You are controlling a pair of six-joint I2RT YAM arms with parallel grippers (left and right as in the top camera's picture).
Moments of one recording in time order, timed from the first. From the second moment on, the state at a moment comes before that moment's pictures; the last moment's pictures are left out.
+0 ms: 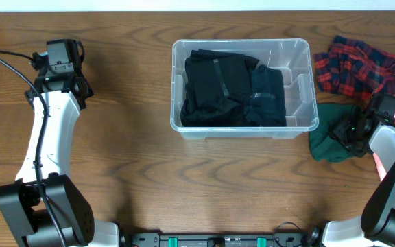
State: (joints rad) left arm 0.16 1.64 1.30 -0.74 -0.56 -0.27; right arm -0.41 1.66 0.85 -0.47 -0.07 0.42
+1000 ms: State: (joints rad) left arm 0.16 1.64 1.30 -0.74 -0.56 -0.27; right arm 0.00 1.41 1.27 -0.54 -0.27 0.27
